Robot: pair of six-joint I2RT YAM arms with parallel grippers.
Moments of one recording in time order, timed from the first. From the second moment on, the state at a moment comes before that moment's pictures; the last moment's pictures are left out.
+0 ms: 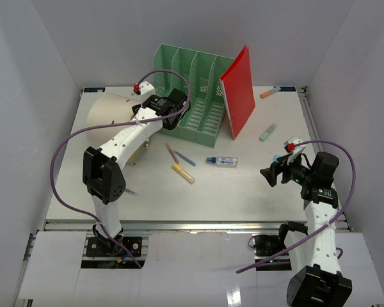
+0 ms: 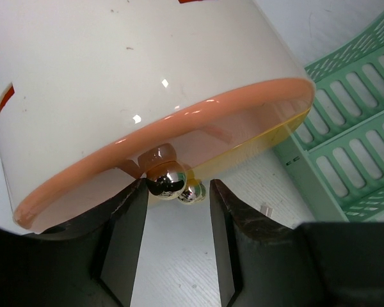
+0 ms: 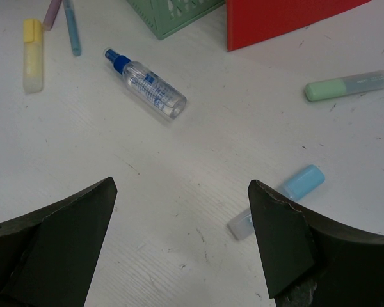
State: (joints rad) left arm -0.59 1.89 1.85 -1.23 -1.06 -1.08; right arm -0.26 0.70 0.52 -0.37 -0.86 -0.43
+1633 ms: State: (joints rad) left arm -0.58 1.80 1.71 -1.15 -1.03 -1.05; right arm -0.26 0.70 0.52 -0.37 -0.85 -0.43
